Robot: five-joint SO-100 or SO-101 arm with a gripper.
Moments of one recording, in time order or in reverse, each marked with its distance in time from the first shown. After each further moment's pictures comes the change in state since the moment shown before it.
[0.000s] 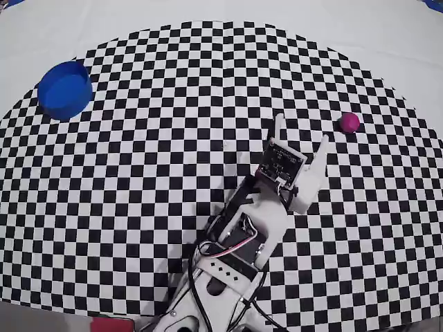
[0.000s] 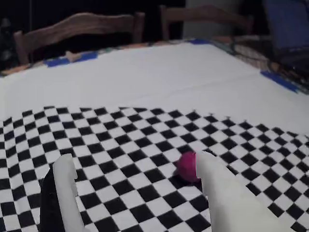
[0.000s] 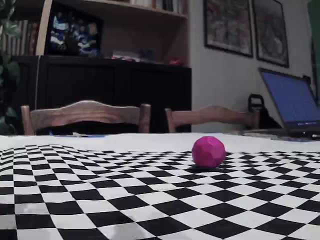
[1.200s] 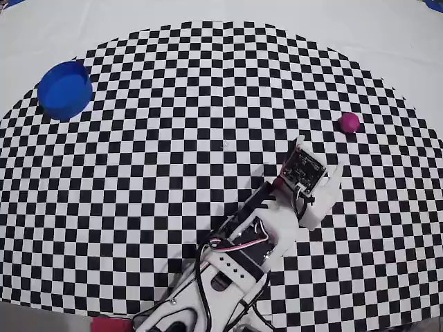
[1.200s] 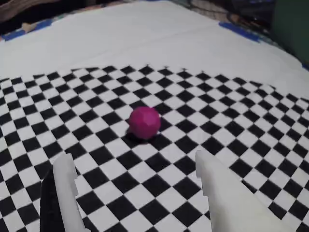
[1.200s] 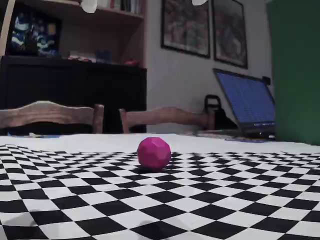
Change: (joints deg) arm 7.8 -8.4 0.0 0.2 0.0
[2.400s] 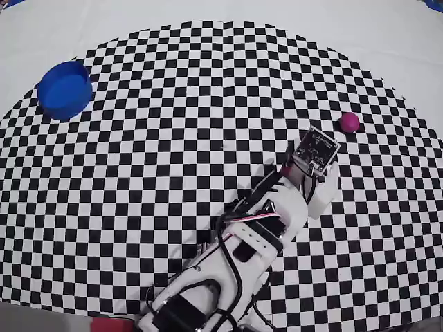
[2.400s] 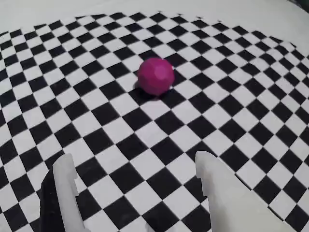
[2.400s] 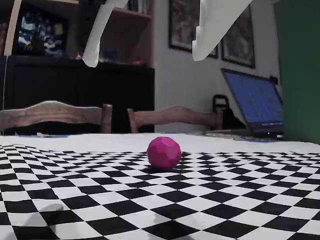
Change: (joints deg) arm -1.8 -30.3 -11.3 -7.0 0.0
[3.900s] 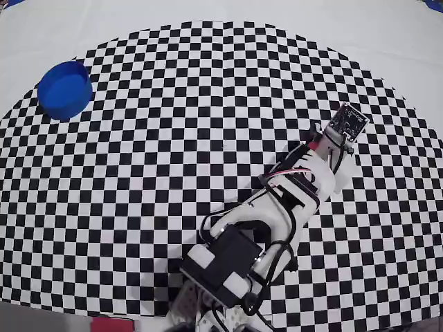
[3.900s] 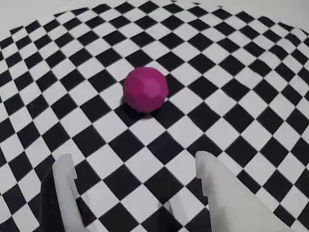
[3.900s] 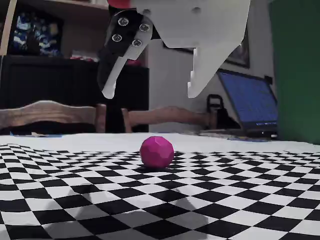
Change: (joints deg) arm 1.2 -36.4 -24.6 -5.7 2.9
